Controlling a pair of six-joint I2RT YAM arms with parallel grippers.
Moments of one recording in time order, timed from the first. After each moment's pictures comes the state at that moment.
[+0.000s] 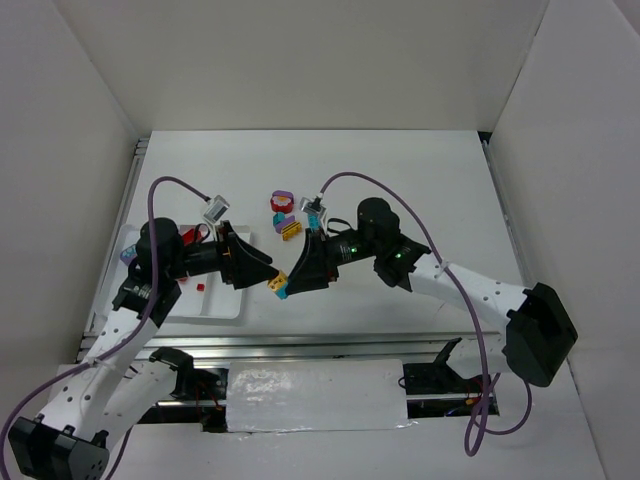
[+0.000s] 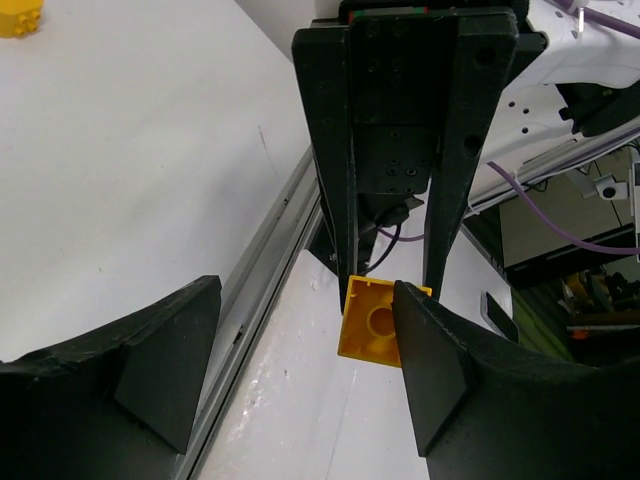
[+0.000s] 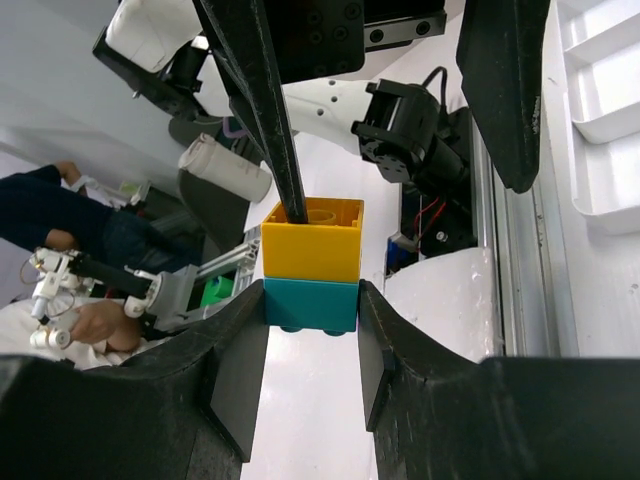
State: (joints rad) left arm -0.28 0.76 0.70 -0.09 0.96 -0.59; right arm 0.78 1.31 0.89 0.36 -1.02 0.74
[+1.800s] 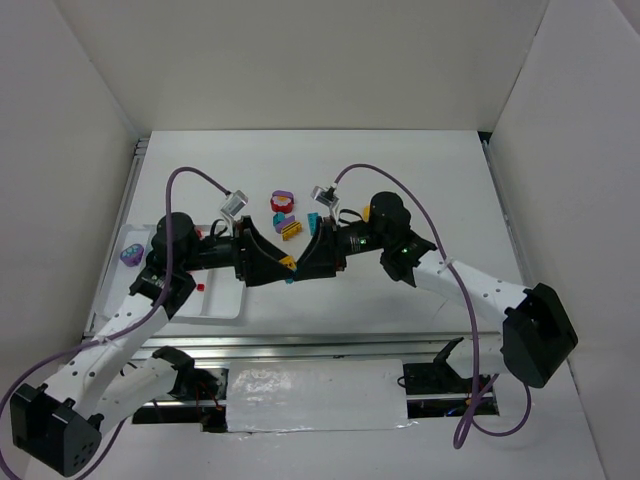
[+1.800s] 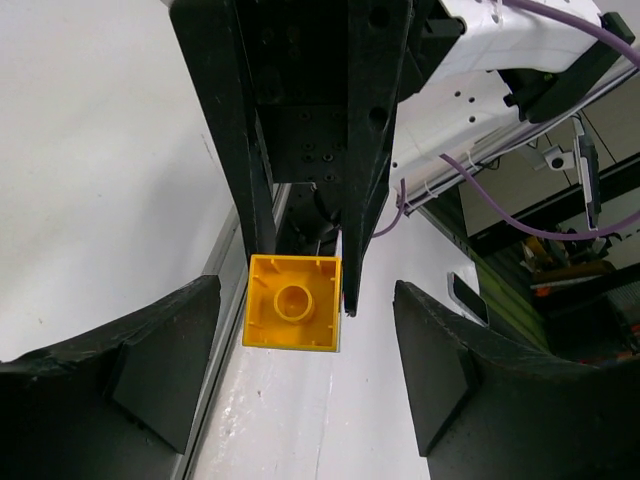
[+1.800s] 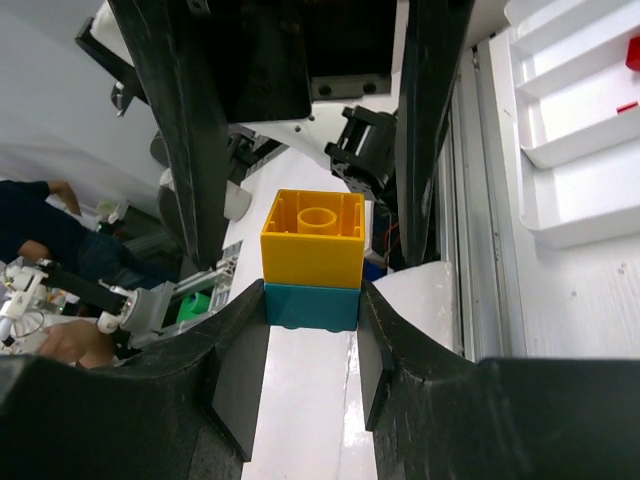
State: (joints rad) left arm -0.39 0.88 0.71 0.14 0.98 -0.69; right arm 0.69 1.31 0.86 0.43 -1.06 0.74
